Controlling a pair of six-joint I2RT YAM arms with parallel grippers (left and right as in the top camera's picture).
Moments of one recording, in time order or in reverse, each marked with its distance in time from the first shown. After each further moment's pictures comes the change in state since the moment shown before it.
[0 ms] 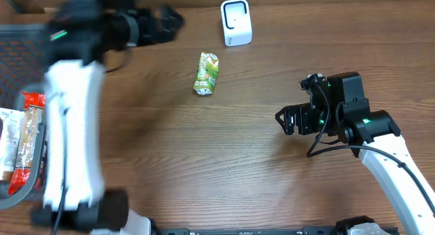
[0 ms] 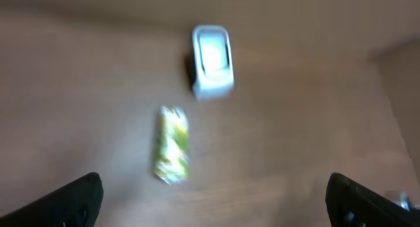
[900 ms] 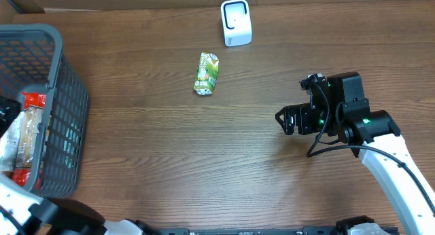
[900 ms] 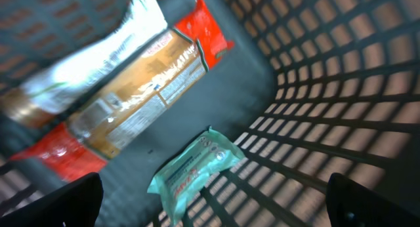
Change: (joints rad) left arm 0.959 -0.074 -0.369 -0.029 -0.086 0.142; right arm 0.000 0.000 0.000 0.000 0.000 0.000
